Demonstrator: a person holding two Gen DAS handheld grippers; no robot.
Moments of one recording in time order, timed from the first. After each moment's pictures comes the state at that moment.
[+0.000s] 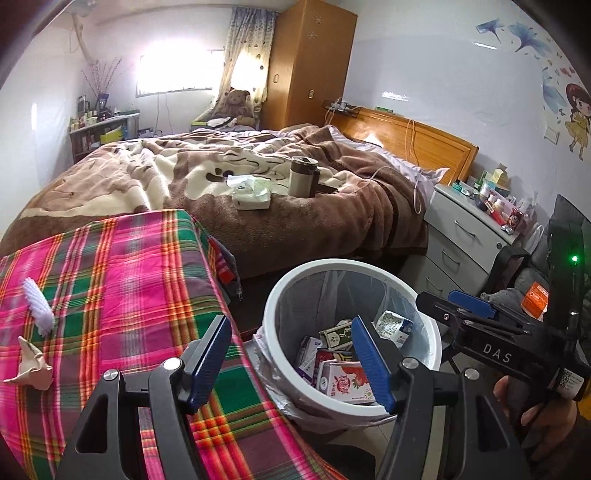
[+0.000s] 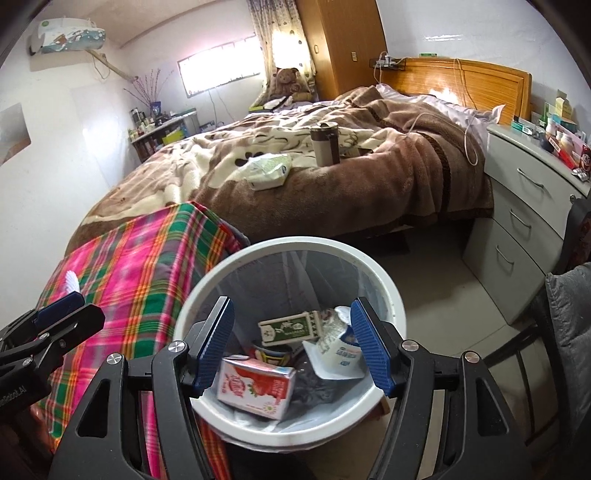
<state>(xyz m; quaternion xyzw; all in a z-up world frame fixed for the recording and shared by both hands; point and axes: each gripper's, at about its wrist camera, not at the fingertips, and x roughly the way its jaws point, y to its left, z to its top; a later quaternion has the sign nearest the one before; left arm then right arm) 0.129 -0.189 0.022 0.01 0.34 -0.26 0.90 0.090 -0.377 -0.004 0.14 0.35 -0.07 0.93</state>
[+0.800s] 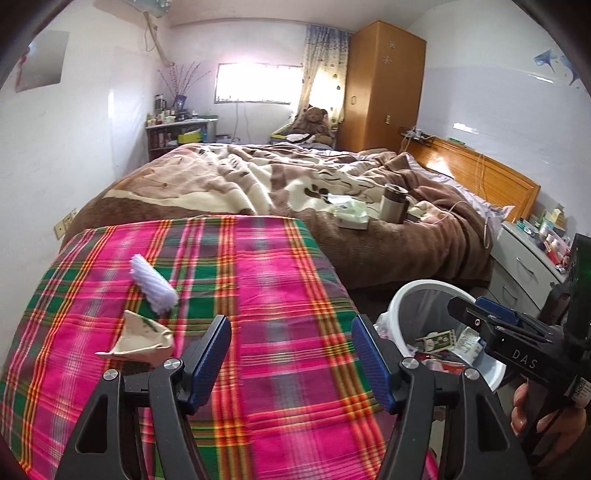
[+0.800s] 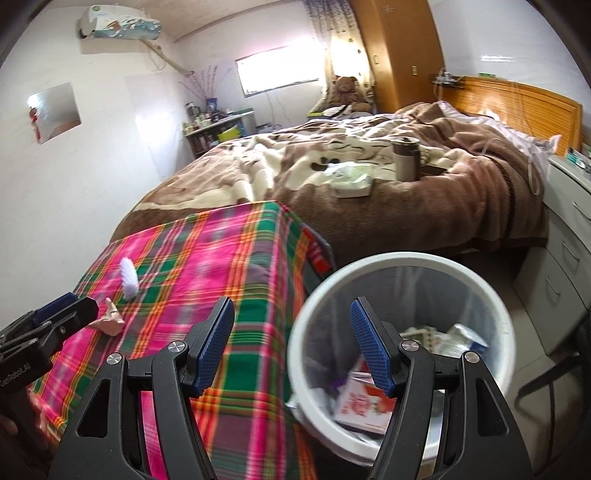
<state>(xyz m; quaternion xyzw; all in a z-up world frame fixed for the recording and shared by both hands) 0.128 -0.061 0.032 -0.02 0.32 -0.12 0.94 0.114 -0.292 0.004 0.11 0.32 0.03 0.94</state>
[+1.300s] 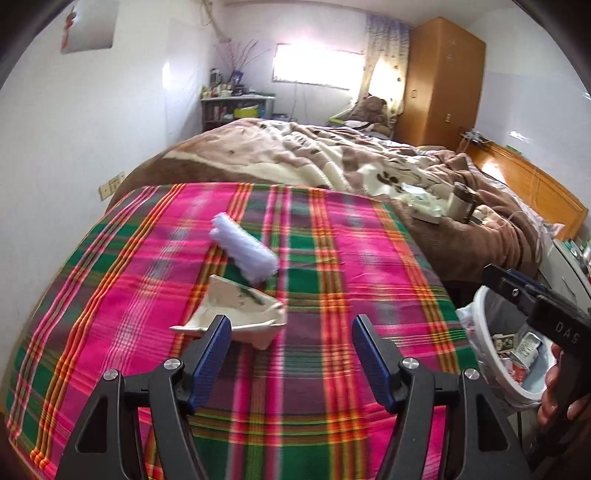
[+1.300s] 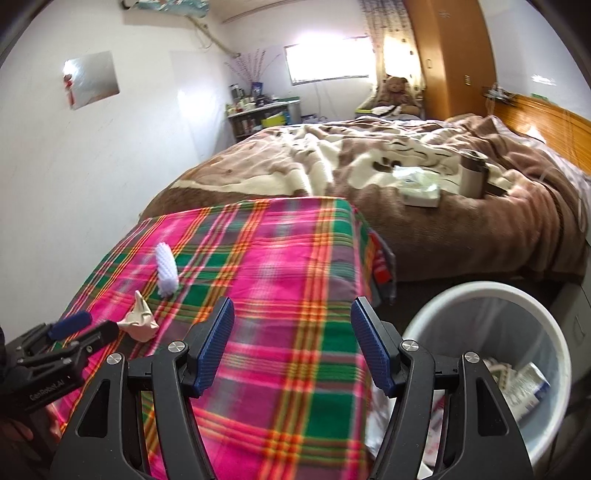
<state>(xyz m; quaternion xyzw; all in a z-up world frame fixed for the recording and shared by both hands) 0.151 0.030 -0.010 -0.05 0.36 -0.02 0.93 0.156 -0.218 0.004 0.07 0.33 0.10 0.94</state>
